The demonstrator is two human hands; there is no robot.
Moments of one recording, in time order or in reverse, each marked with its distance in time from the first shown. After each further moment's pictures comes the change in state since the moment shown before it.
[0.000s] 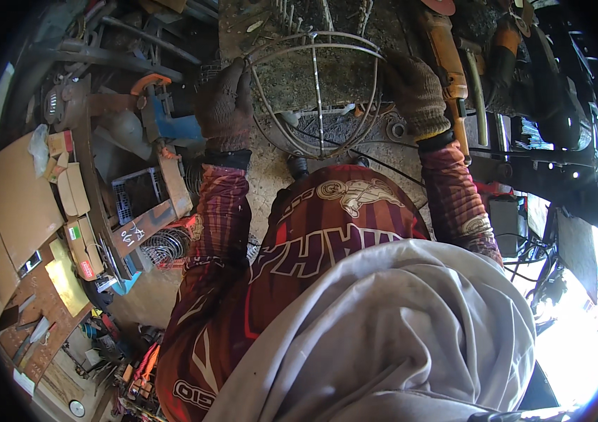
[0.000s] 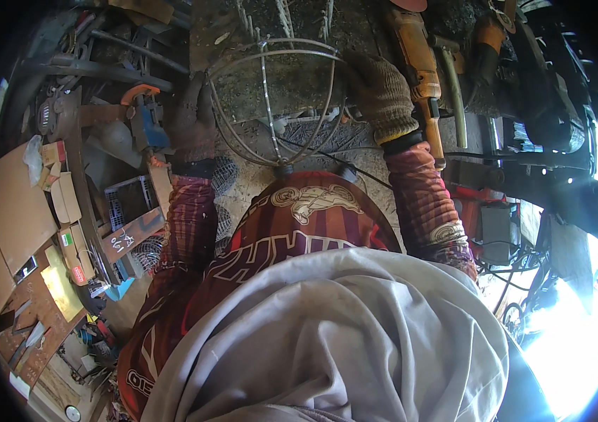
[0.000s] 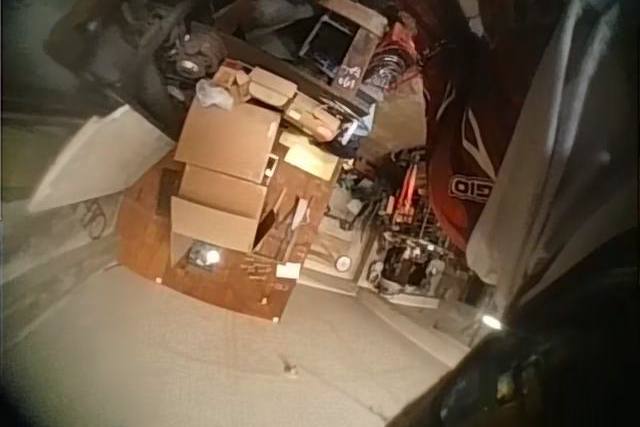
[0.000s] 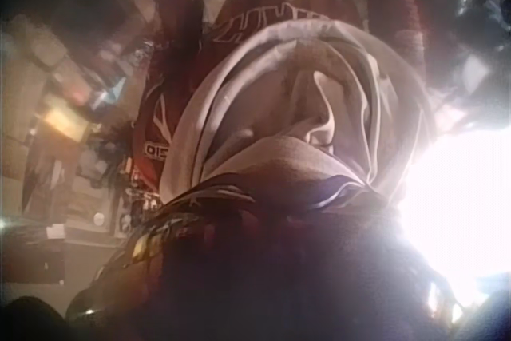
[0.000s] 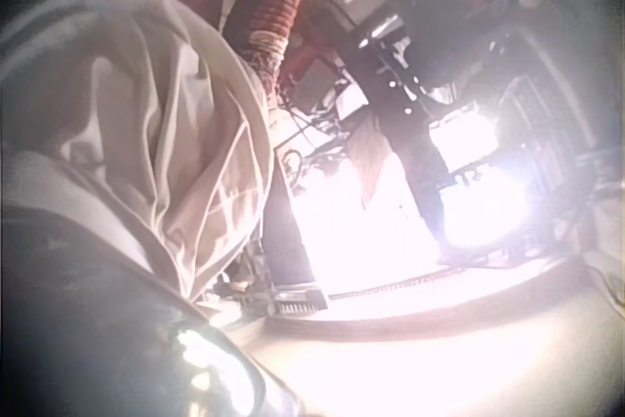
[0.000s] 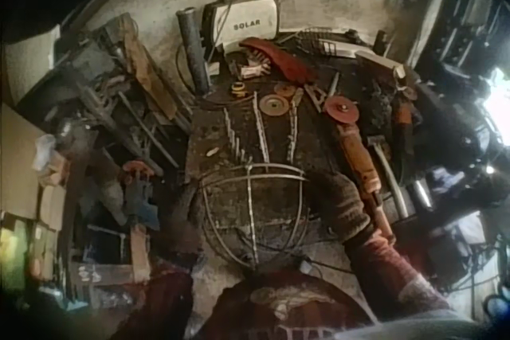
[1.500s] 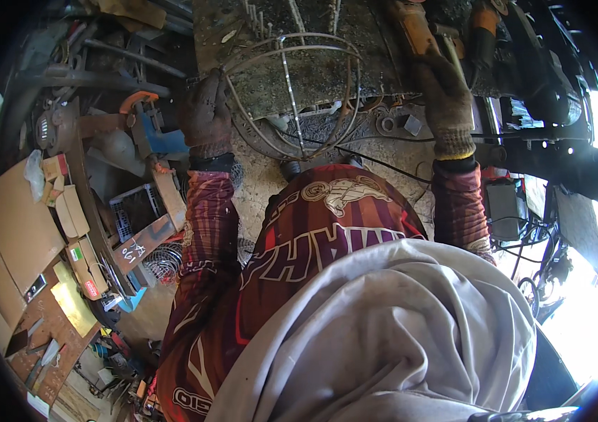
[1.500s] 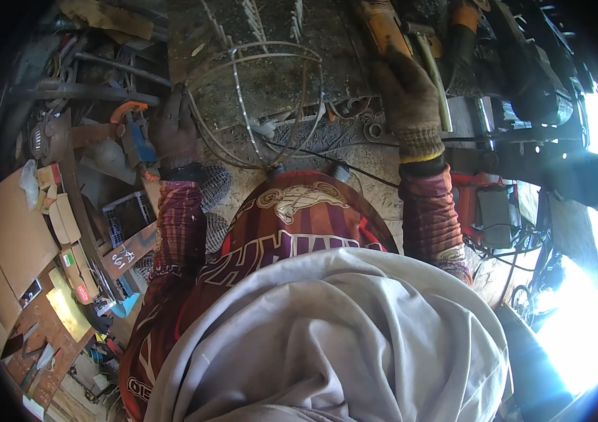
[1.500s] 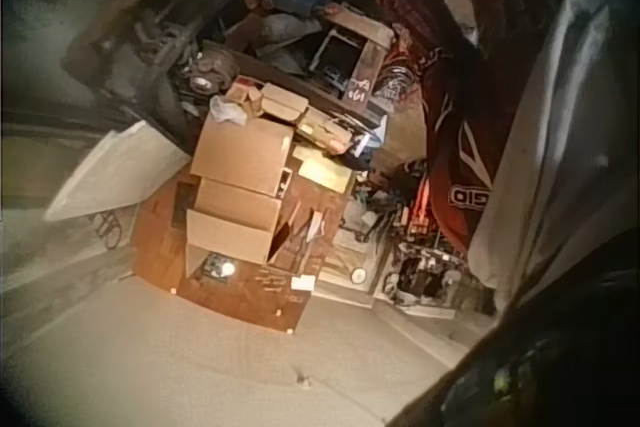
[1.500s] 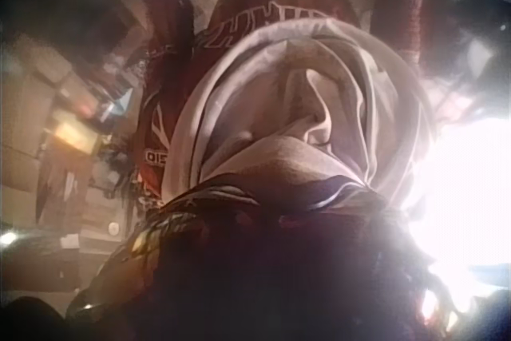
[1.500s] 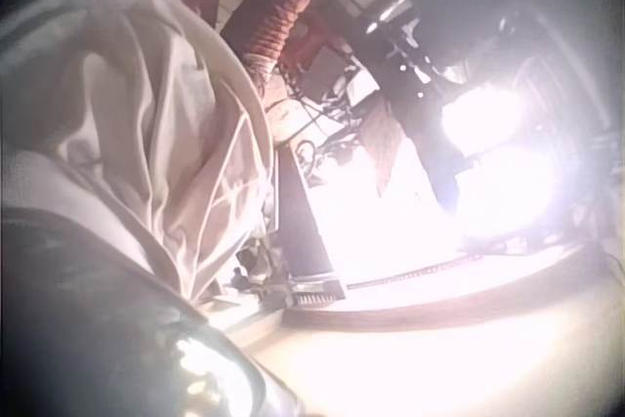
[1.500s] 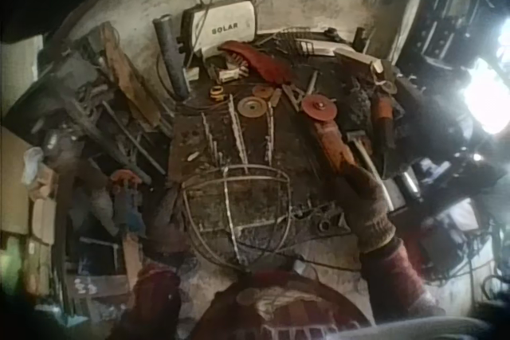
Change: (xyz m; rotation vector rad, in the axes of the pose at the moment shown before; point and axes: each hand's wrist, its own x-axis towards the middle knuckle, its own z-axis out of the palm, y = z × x) left_hand 0.007 0.000 0.005 0.036 -0.012 0.105; right_hand -0.040 -0.018 -0.071 0.593 0.298 0.378
